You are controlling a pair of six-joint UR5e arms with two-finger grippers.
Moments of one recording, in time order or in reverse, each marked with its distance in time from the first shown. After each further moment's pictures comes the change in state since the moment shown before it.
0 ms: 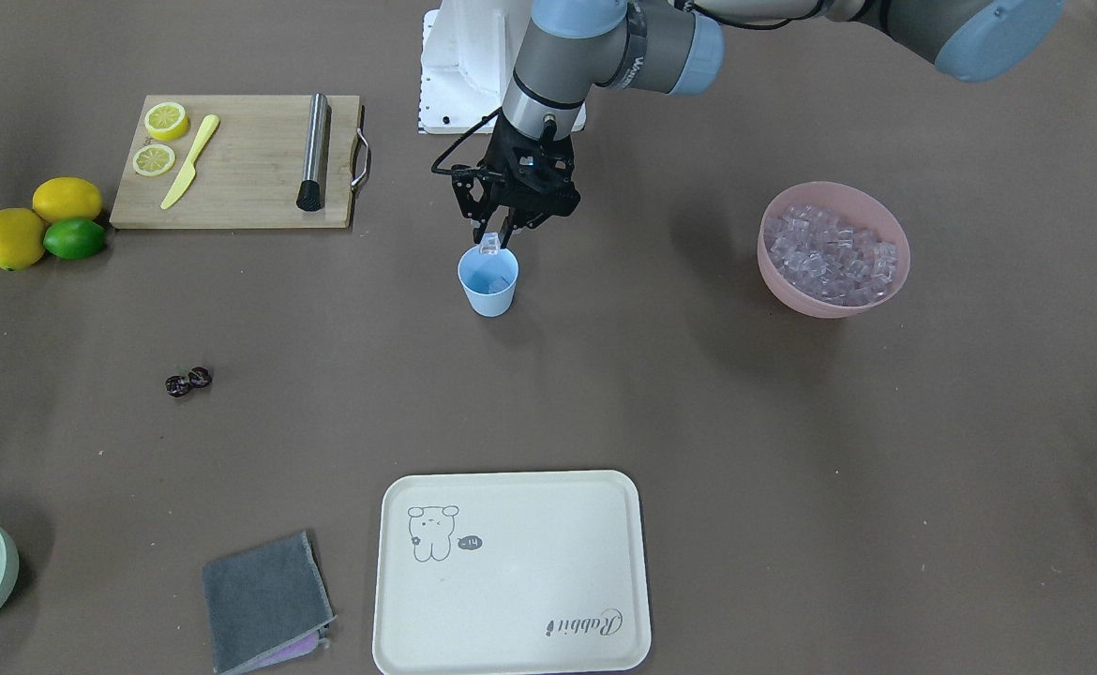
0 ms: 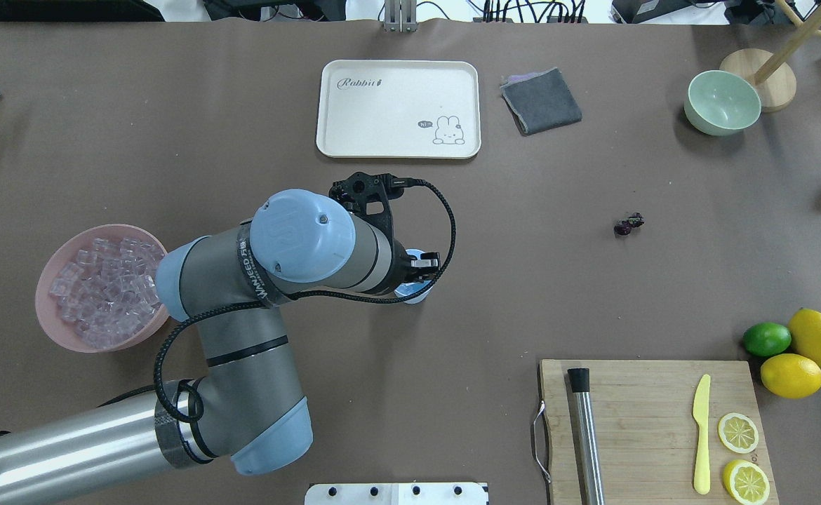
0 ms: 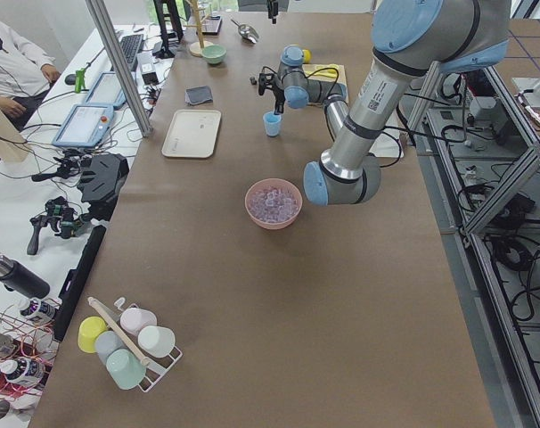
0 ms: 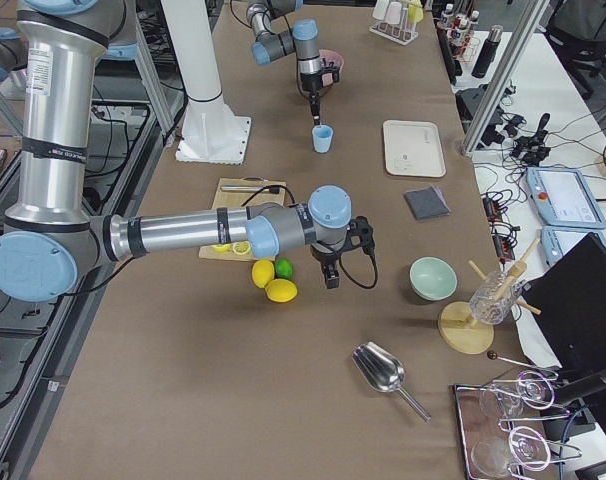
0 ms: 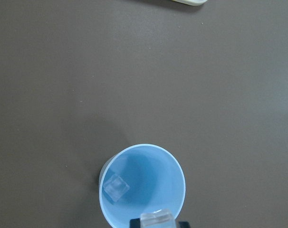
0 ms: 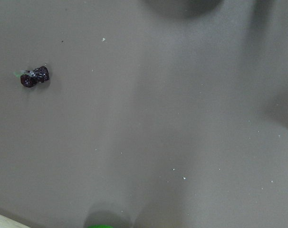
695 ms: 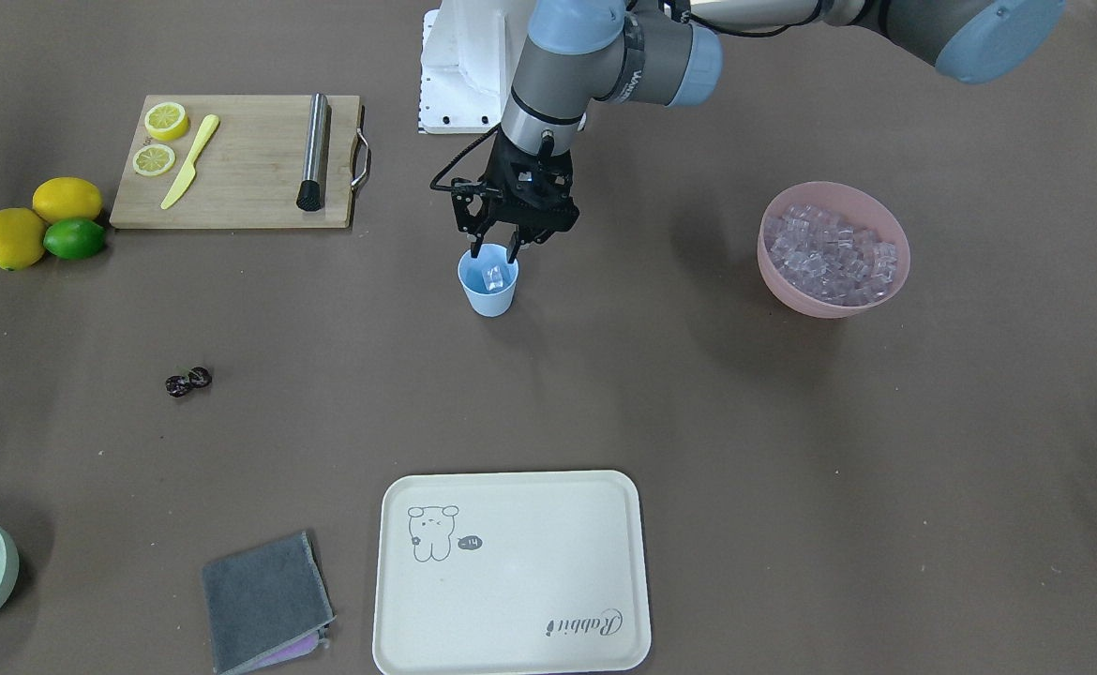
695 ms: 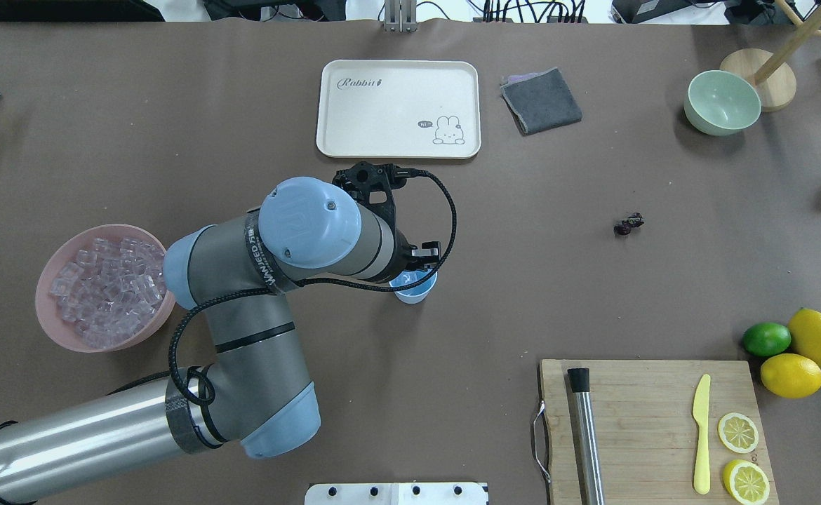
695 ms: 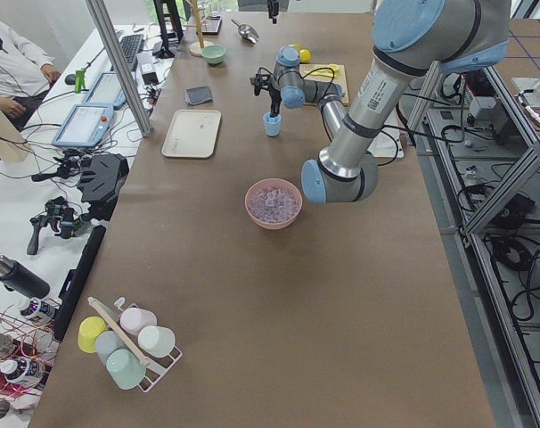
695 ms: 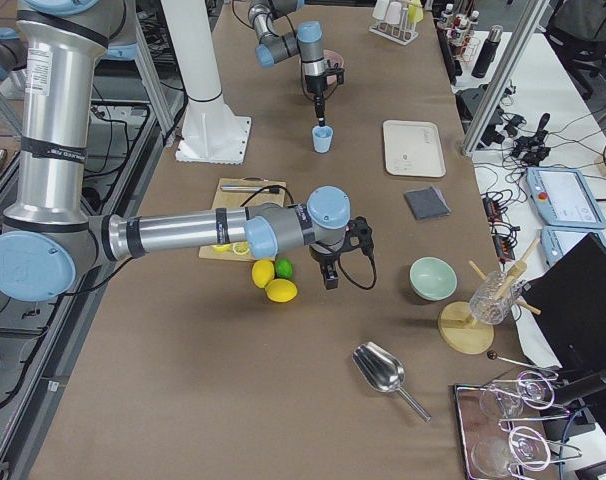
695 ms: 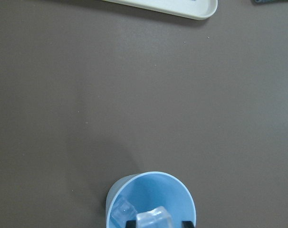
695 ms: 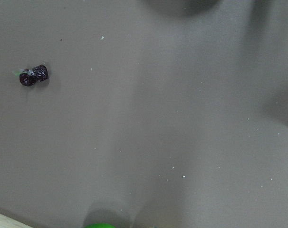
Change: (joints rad) left arm -0.015 -0.022 0.037 0.002 0.001 0.036; right arm 0.000 -0.004 0.001 0.000 0.000 0.001
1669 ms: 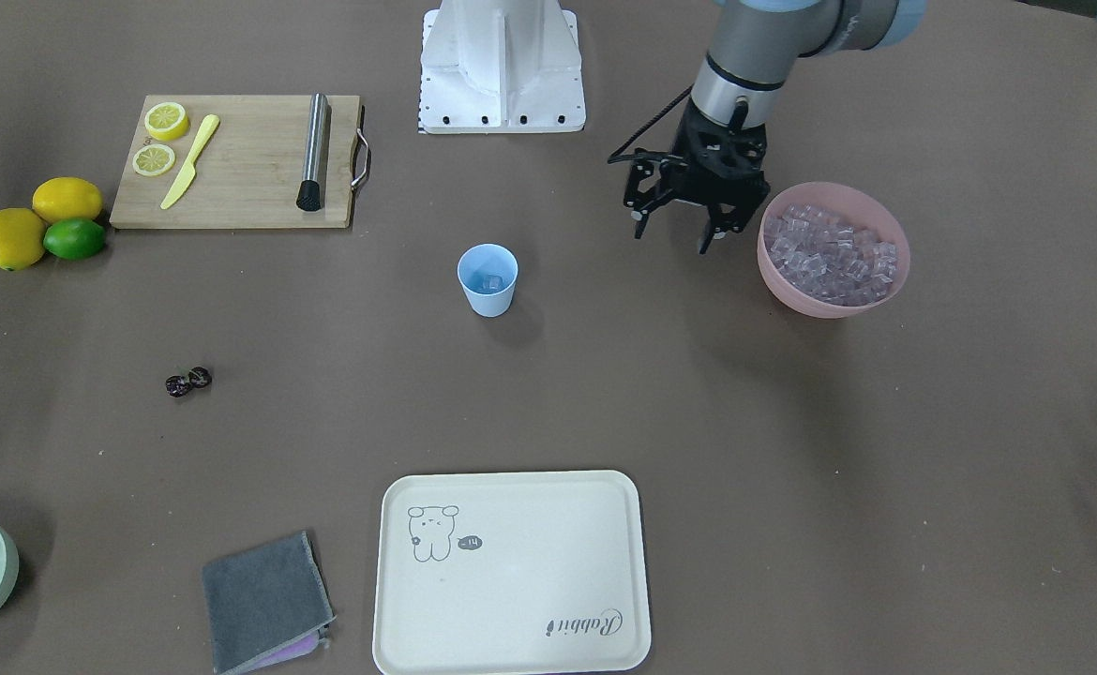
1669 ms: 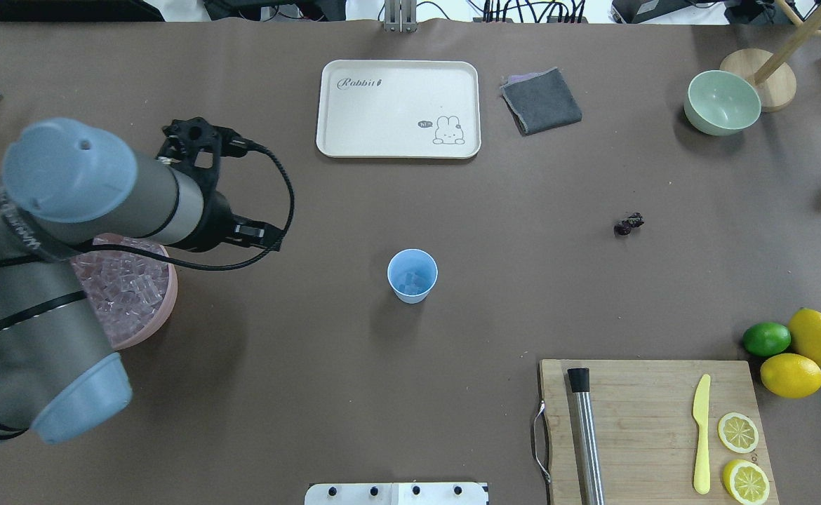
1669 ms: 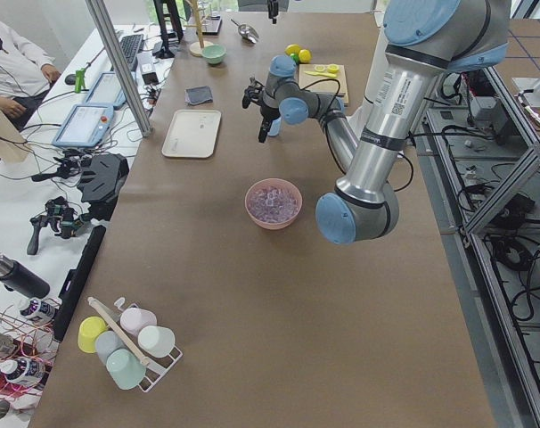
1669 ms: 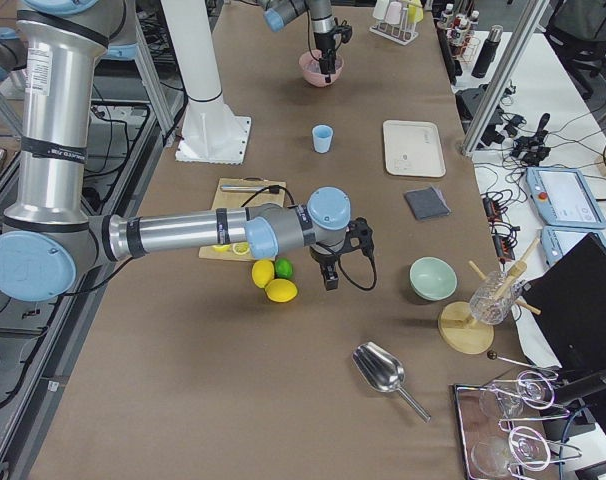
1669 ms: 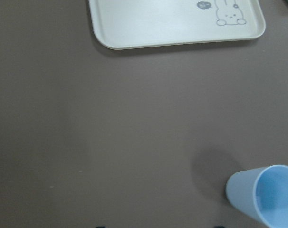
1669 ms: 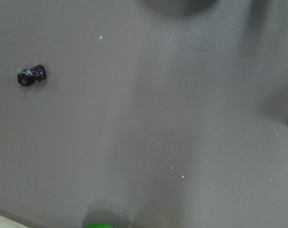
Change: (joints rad) left arm -0.194 0.412 -0.378 0.137 -0.097 0.418; right arm 0.000 0.003 -0.005 0.000 -0.001 0.001
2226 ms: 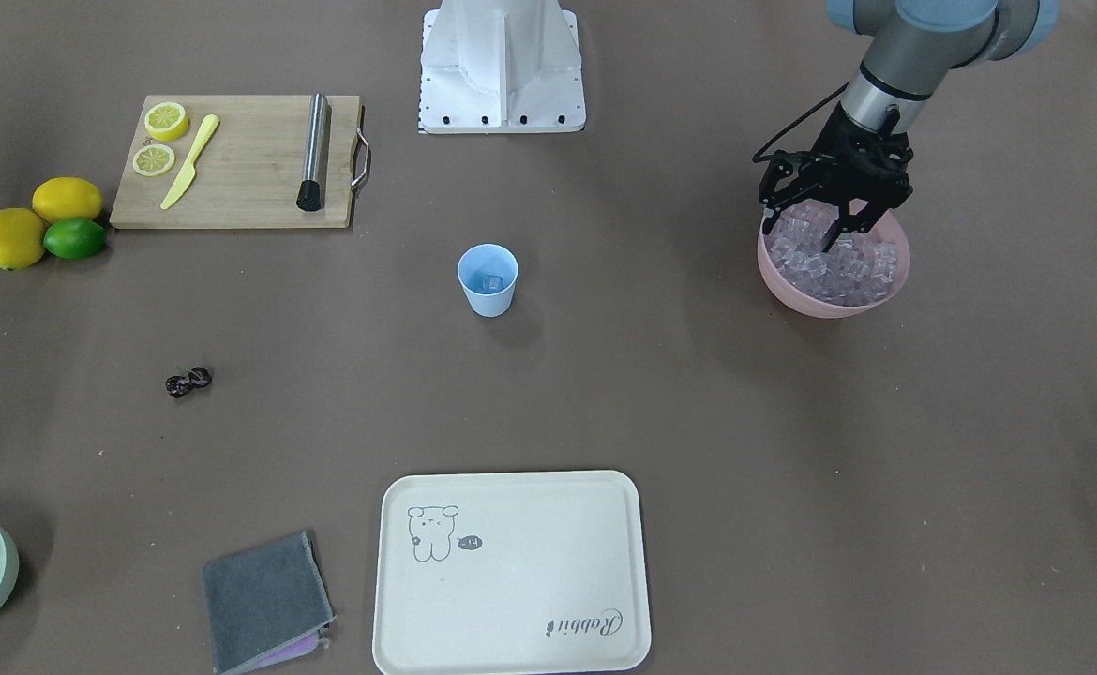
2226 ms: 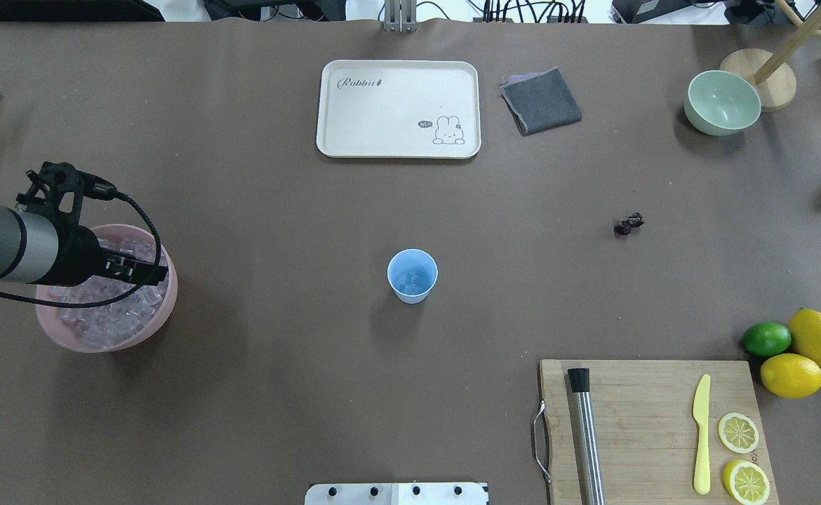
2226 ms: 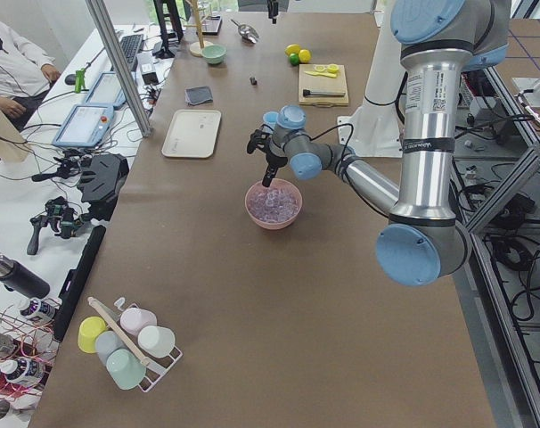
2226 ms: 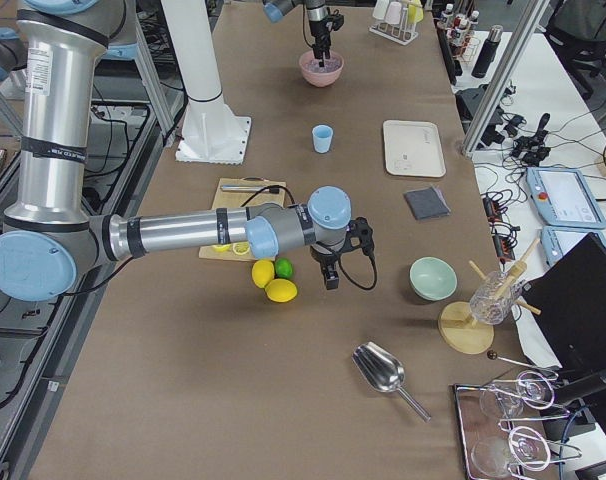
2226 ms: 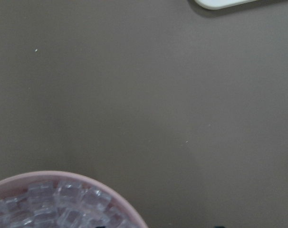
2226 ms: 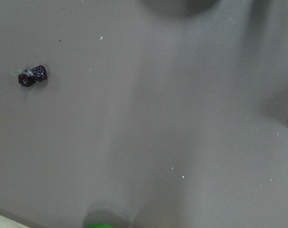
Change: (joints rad) left arm -0.052 0.355 0.008 -0.362 -0.048 0.086; right arm 0.000 0.000 0.000 0.000 0.000 0.000
